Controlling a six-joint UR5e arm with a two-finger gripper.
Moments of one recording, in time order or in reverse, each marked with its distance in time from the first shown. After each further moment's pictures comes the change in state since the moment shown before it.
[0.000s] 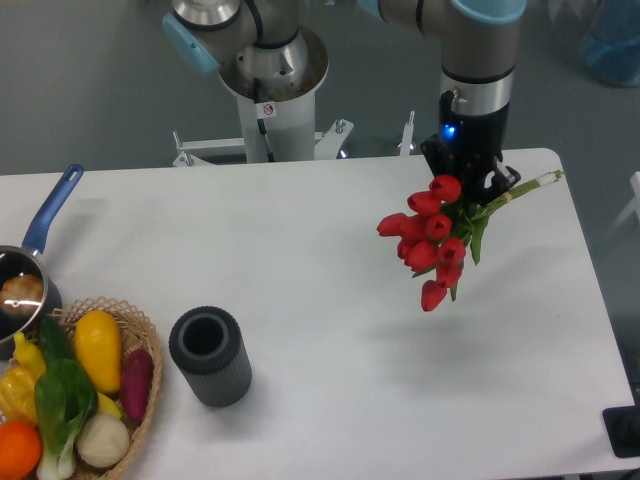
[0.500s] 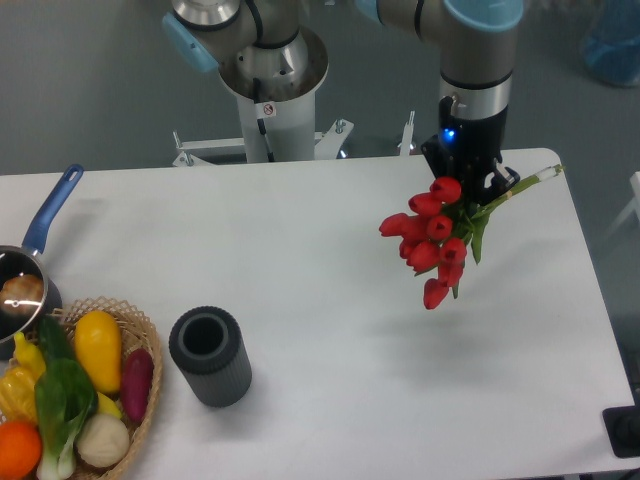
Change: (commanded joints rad) arm -0.012 -0.005 -0.058 0.005 0.015 -0.017
